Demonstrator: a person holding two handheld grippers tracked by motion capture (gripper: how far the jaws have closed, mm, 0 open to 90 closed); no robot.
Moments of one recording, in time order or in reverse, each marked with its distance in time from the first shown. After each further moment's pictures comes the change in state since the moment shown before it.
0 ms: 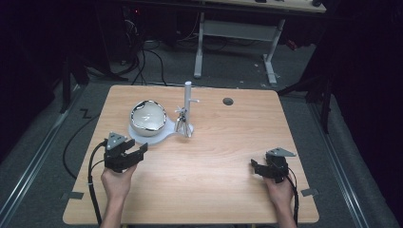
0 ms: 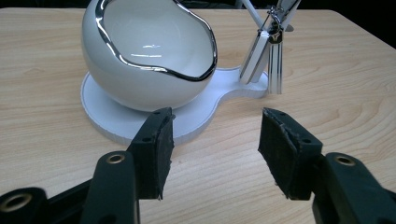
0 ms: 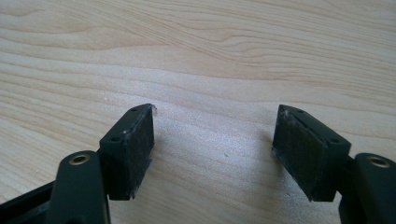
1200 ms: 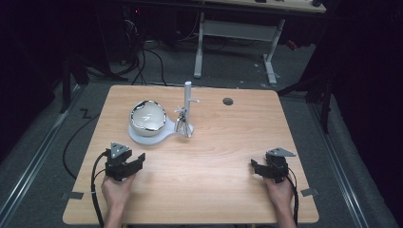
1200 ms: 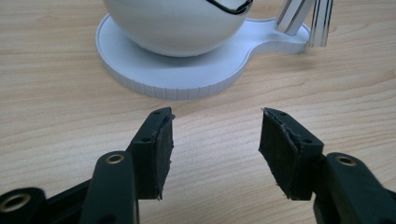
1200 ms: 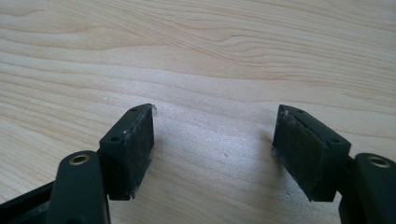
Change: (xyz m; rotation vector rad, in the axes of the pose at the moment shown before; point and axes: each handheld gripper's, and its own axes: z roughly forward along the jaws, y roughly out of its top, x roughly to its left) left arm 0.008 -0.038 0.014 0.086 0.083 -0.005; right arm 0.000 0.000 0.000 0.000 0.000 0.001
